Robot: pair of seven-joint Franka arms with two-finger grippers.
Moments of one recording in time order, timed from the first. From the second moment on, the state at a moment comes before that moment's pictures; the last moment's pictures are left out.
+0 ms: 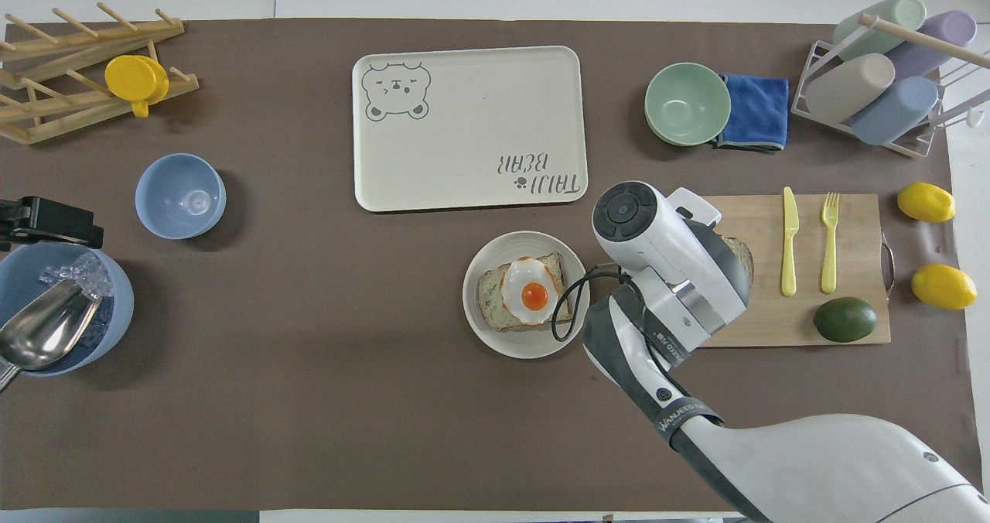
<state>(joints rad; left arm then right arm) -0.07 -0.09 0.03 -1.66 -0.01 1.52 0.02 0.41 0.28 -0.02 -2.05 -0.39 1.93 0.59</state>
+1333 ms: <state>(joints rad) -0.07 -0.09 0.03 -1.66 -0.01 1.52 0.02 0.54 0.27 0.00 -1.66 -0.36 1.46 0.52</state>
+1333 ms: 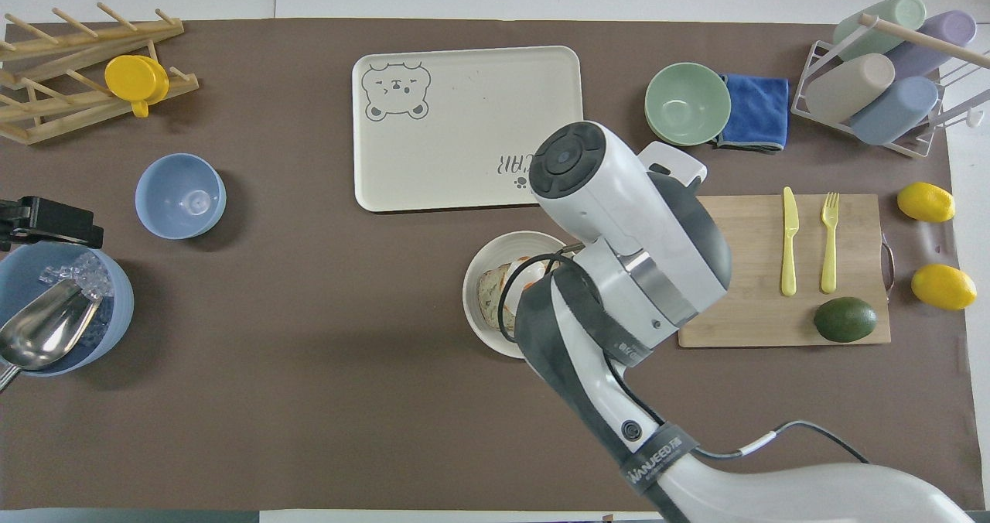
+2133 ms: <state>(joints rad) -0.07 -0.09 0.03 -1.66 -0.01 1.52 0.02 0.66 0.36 0.05 -1.66 -0.27 1.62 0.79</state>
